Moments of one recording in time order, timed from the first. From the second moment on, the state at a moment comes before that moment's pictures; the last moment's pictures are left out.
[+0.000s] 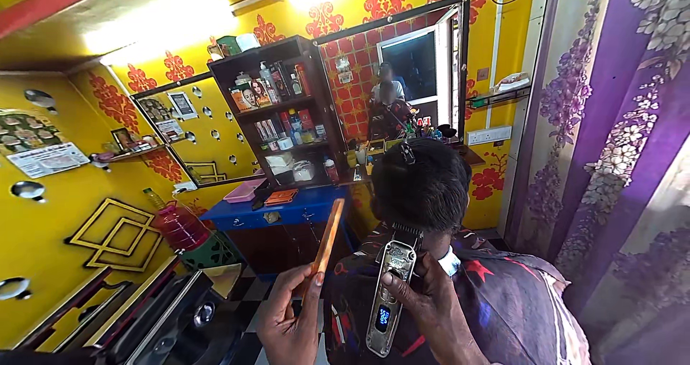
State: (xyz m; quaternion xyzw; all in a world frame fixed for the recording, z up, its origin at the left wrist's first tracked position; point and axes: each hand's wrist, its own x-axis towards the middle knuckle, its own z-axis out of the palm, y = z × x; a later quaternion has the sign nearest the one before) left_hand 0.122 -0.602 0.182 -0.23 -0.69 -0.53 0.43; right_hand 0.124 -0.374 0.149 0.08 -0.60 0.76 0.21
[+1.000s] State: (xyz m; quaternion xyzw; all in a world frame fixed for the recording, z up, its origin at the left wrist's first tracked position) left_hand 0.145 -0.623 0.083 -0.13 -0.77 -0.51 0.36; right_hand 0.141 -0.290 0.135 0.14 -0.64 0.75 0.03
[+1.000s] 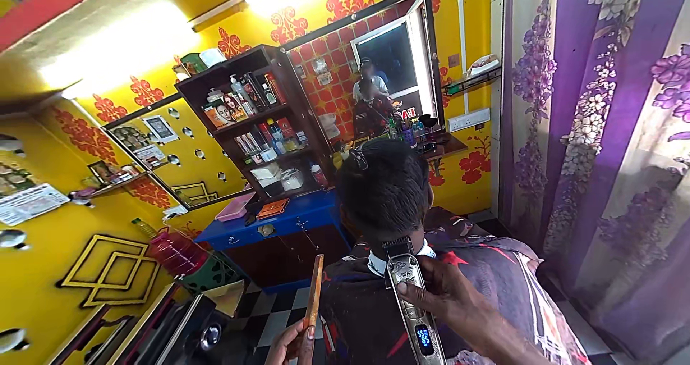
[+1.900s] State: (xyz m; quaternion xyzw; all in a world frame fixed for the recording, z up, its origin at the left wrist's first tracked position) left_hand 0.158 -0.567 0.120 -0.23 -0.81 -0.36 0.41; right_hand 0.150 -0.205 0.148 0.23 -0.83 0.50 0.04
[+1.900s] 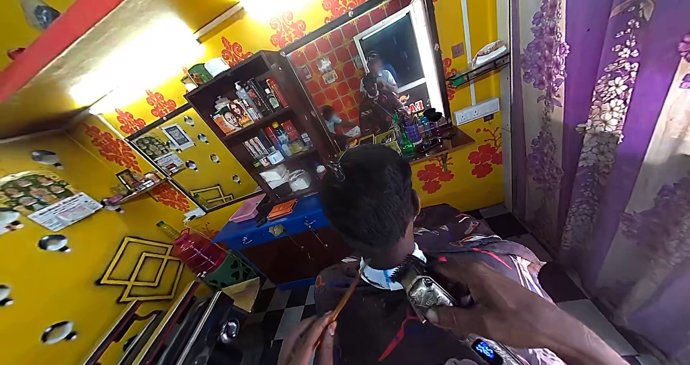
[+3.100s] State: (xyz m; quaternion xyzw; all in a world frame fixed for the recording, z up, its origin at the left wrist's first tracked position) left_hand 0.155 -0.448 0.254 -0.22 -0.83 -0.10 0.50; right_hand 0.062 -0.161 0.200 0.34 -0.61 0.67 -0.26
